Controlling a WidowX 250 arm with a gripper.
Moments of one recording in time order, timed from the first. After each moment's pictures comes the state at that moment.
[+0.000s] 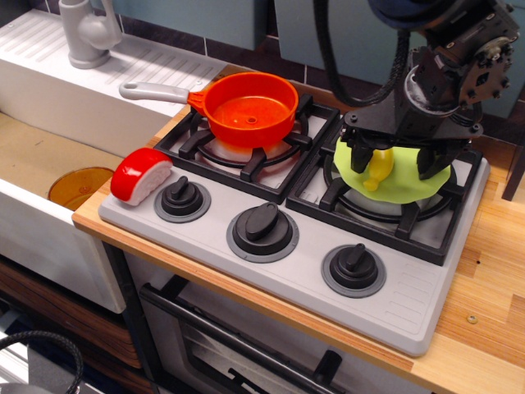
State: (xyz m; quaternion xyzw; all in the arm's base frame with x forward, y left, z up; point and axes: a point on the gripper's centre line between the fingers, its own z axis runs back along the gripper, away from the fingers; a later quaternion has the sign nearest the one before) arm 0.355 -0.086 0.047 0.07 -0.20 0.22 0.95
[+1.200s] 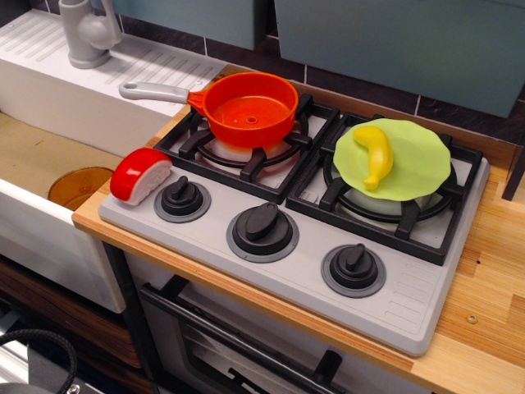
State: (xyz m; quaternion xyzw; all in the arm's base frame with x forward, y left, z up) arm 0.355 -0.043 0.220 0.18 -0.06 0.15 0.97
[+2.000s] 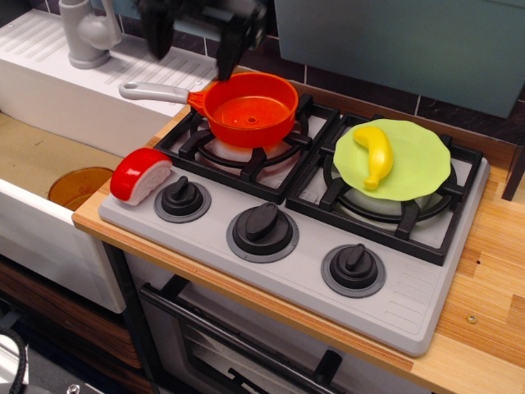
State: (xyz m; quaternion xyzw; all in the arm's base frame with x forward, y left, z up) arm 0.312 0.089 0.116 0.11 -0.11 0.09 0.98
